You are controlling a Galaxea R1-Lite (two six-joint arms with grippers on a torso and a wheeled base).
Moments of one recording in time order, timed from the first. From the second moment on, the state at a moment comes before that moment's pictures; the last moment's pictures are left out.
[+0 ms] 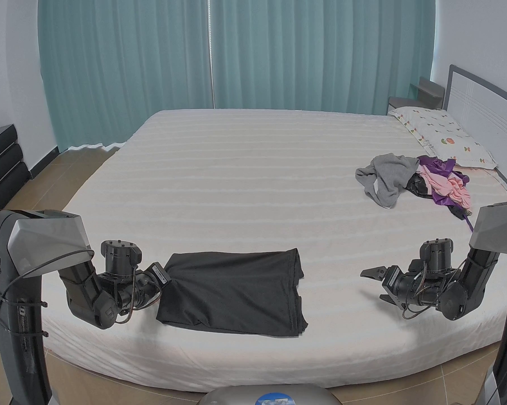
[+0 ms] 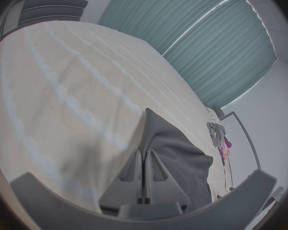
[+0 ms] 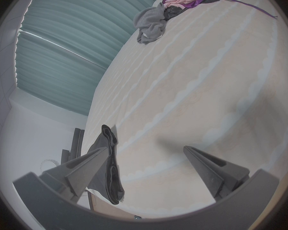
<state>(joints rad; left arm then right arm) -0.18 2.34 -0.67 -1.07 -0.06 -0.81 0.12 2.26 -0.53 -1.06 0.31 0.83</state>
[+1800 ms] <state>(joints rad) -0.16 2.28 -0.59 -1.07 -0.17 -0.99 0.13 2.26 -0.52 -1.06 0.31 0.83</state>
